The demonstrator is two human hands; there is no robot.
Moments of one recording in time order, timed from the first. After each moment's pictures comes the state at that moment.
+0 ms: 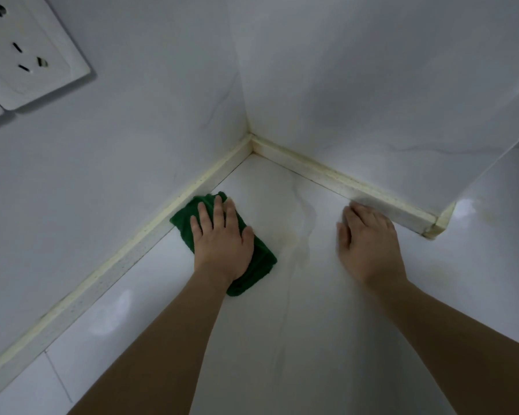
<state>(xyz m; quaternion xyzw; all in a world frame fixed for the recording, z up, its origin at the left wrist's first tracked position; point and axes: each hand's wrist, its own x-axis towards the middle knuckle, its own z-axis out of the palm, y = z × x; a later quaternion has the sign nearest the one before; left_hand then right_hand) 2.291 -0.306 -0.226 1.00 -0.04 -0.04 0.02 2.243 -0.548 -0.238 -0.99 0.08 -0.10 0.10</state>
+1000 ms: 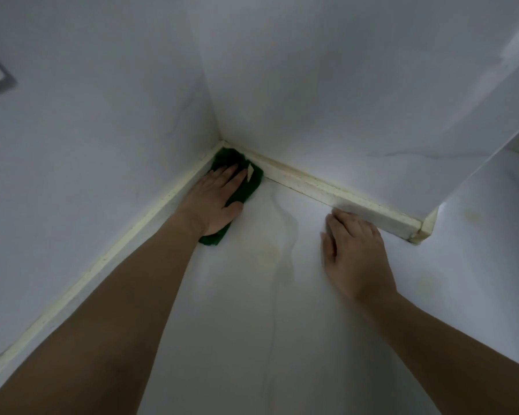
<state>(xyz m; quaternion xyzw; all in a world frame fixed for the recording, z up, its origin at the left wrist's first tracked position) 2.417 -0.314 -0.220 0.95 -0.30 -0.07 0.00 2.243 -0.549 -0.241 -0.98 0.07 -0.14 0.10</state>
